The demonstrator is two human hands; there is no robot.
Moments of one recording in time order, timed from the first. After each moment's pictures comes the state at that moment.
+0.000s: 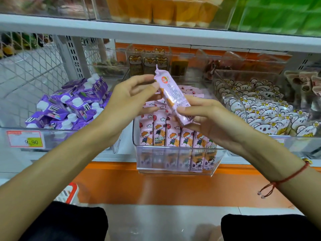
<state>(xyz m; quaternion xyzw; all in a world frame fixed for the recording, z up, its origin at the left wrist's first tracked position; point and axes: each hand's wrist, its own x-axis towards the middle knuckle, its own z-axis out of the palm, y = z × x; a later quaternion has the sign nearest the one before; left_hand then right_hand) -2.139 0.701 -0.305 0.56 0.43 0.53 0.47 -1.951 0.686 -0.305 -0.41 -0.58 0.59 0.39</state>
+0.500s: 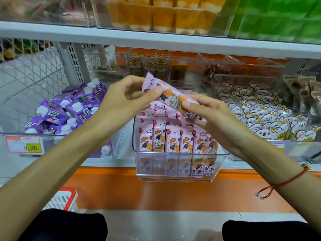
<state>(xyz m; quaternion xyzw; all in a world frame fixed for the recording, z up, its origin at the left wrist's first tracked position) -2.150 0.706 -0.301 0.61 0.42 0.53 0.41 -1.944 0.697 -0.311 -0.42 -0.60 0.50 0.46</state>
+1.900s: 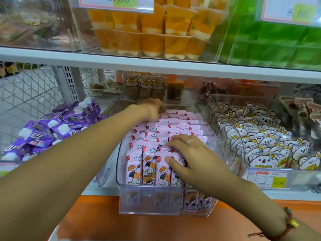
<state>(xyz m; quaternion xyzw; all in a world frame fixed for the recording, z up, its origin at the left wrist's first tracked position) -2.089 0.881 -0.317 0.82 0.56 0.08 0.06 -1.940 0.709 -0.347 -0.51 -0.84 0.02 0.16</state>
